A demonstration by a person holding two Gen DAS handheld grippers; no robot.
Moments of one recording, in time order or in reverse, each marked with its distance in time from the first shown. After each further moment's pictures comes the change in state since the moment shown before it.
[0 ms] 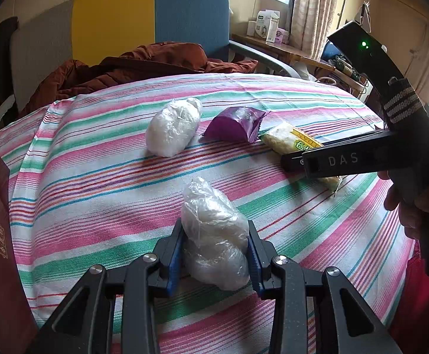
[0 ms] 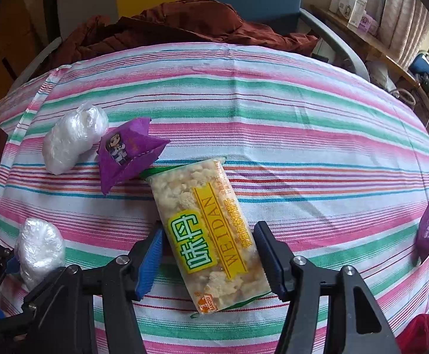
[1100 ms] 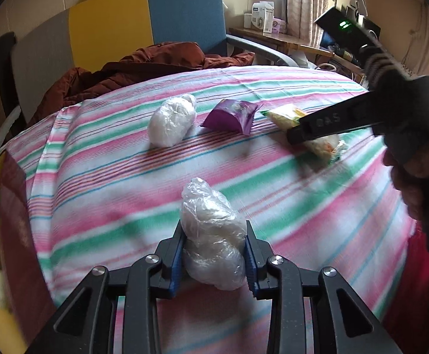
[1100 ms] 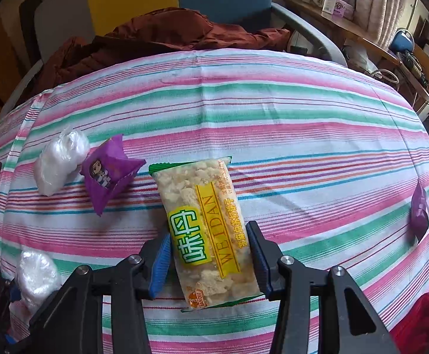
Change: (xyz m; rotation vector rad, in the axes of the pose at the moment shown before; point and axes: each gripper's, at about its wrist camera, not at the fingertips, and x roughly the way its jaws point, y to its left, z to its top) left arm -0.025 -0.013 -0.011 0.060 0.024 0.060; right arm -0.006 -0.028 0.001 0.104 -0.019 -0.023
